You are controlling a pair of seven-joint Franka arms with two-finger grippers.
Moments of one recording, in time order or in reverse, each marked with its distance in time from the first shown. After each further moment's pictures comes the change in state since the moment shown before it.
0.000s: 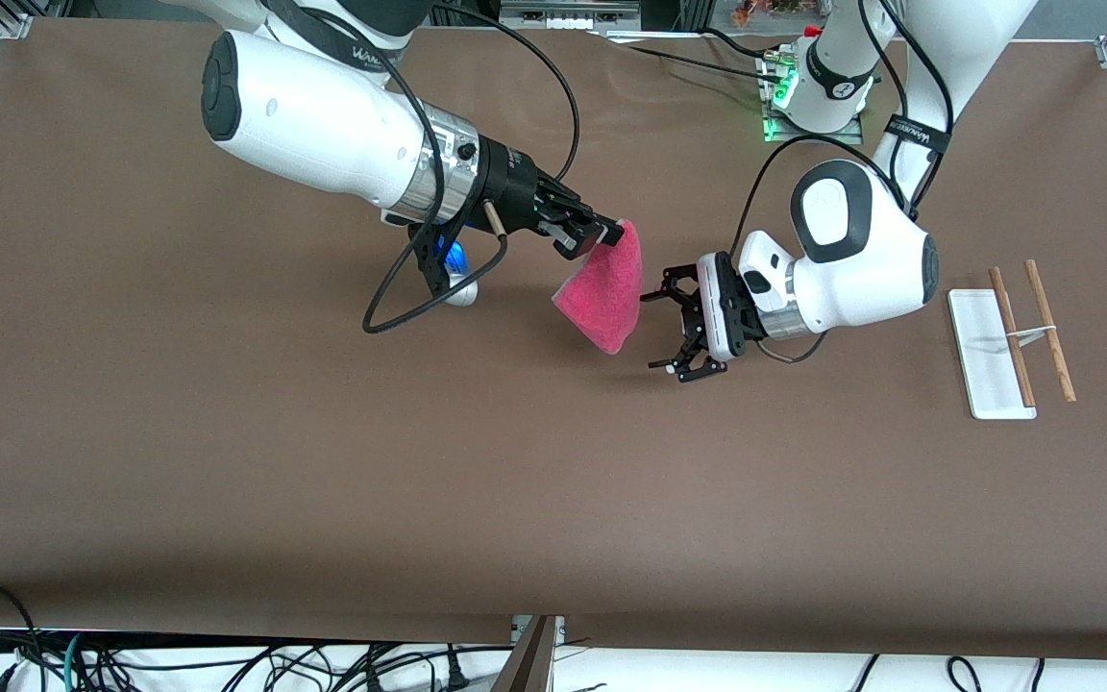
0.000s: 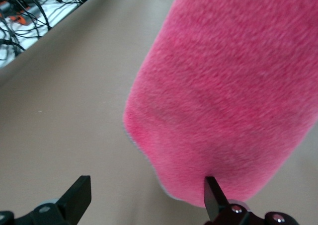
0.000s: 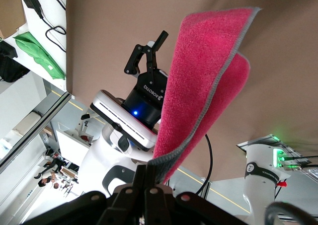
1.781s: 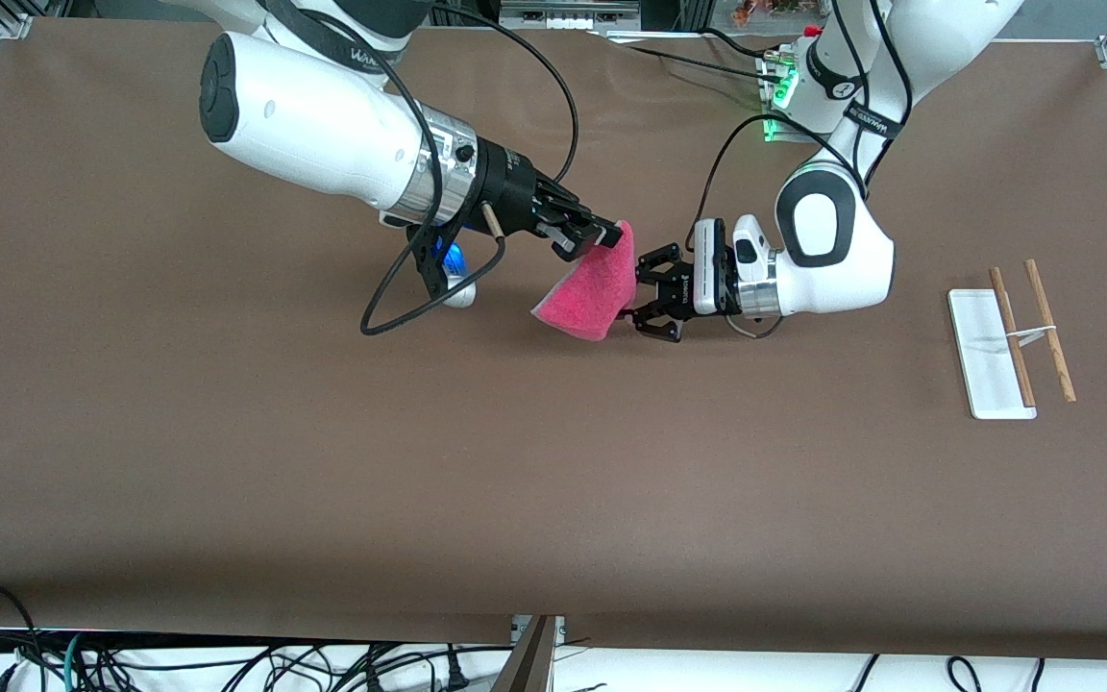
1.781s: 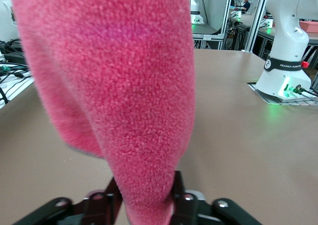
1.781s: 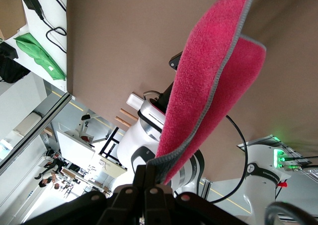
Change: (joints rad) left arm -0.012 0.004 -0.001 -0.136 -0.431 -0.117 0.586; right arm -0.002 0.001 -0.001 0.000 0.000 0.000 0.000
